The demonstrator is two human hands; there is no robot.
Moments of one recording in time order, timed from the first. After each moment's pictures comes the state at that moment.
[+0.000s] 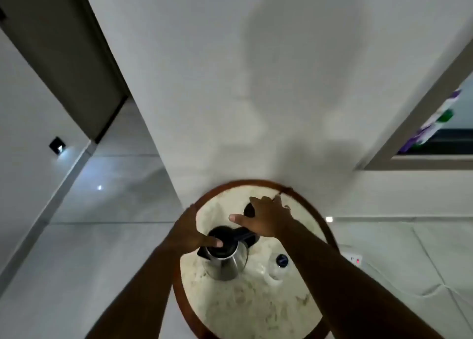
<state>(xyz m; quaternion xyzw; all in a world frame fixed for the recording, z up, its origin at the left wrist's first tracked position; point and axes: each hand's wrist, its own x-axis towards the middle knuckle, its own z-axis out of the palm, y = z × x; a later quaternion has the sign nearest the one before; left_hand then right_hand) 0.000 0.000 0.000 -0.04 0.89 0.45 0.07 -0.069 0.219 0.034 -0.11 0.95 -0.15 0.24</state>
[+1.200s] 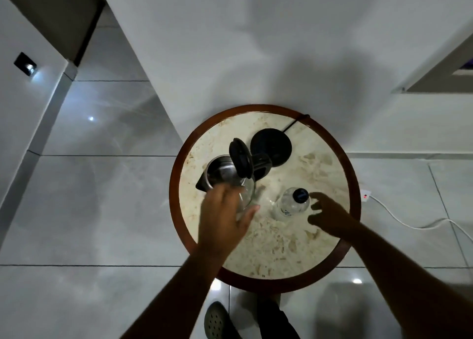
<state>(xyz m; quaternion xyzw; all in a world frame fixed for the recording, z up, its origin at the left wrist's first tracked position) 0.080 0.090 -0.117 -0.06 0.95 0.31 -0.10 -0.006 0.351 -0.167 0.07 0.88 -0.31 0.36</state>
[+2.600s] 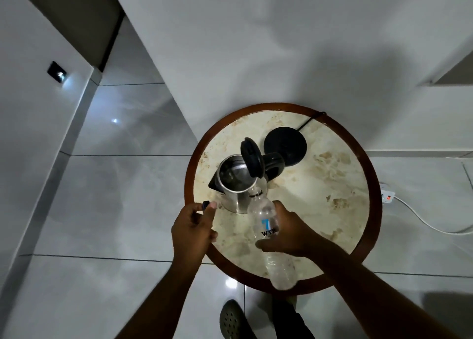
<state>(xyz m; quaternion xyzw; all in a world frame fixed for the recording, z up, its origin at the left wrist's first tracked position) 0.117 0.046 -0.122 -0.39 0.74 0.55 -0.05 0.041 0.256 -0.170 -0.12 0.80 -0.45 0.39</state>
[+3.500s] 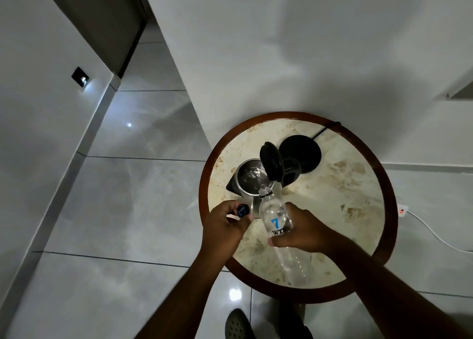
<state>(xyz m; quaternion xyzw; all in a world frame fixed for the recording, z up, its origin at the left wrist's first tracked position) 0.108 0.051 -0.109 -0.32 0.76 0.57 0.03 0.028 0.240 -0.145 -0.15 0.82 -0.38 0.40</state>
